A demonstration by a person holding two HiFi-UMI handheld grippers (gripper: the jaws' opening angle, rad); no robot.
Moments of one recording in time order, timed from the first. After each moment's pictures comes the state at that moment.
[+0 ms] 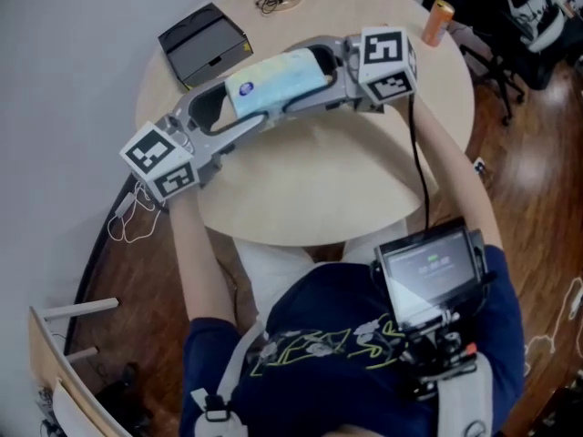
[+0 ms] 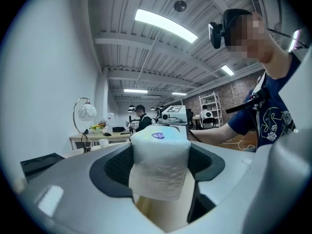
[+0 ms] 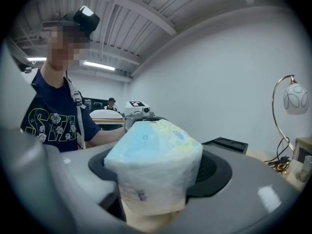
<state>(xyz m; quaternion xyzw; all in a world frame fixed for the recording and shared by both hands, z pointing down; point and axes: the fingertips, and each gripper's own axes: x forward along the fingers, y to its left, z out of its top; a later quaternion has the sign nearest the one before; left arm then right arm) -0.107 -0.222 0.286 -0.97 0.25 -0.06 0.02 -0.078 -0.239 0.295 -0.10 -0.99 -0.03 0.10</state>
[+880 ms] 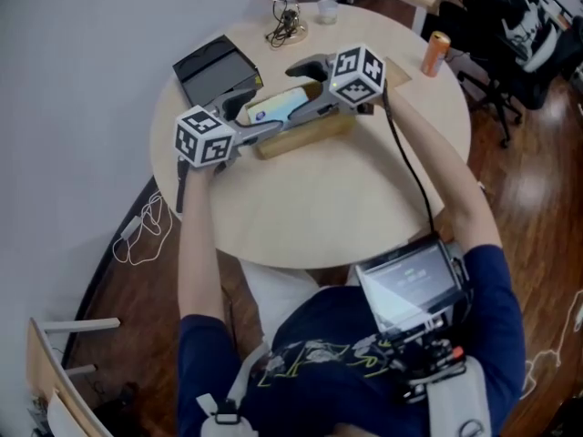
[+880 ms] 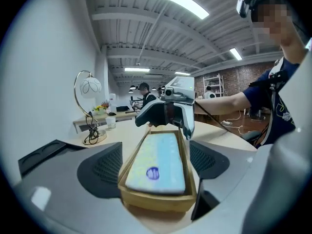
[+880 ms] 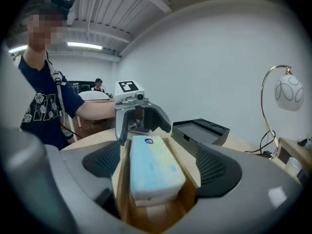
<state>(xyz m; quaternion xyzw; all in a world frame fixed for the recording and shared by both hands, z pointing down) -0.117 -0.319 0.363 -0.95 0.25 -0.19 -0.02 -0.098 -0.337 0.355 -0.04 -0.97 -0.05 0.22</state>
